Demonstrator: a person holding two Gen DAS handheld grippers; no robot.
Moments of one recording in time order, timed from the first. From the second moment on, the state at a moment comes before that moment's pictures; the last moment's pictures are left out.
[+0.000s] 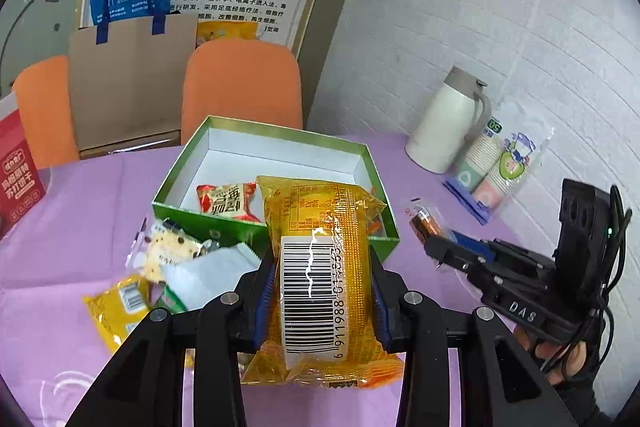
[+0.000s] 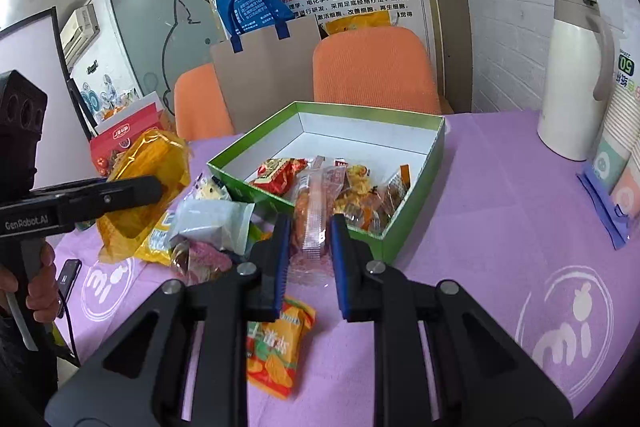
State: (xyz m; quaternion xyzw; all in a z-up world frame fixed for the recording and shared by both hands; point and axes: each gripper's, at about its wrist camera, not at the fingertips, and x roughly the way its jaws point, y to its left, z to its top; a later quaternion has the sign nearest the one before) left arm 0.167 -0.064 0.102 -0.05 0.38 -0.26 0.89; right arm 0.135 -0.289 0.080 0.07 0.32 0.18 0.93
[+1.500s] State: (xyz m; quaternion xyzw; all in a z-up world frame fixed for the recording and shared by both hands) left arm 0.161 -0.044 0.083 -0.05 0.39 -0.21 0.89; right arm 0.098 -0.296 0.081 0.08 0.32 0.16 0.93
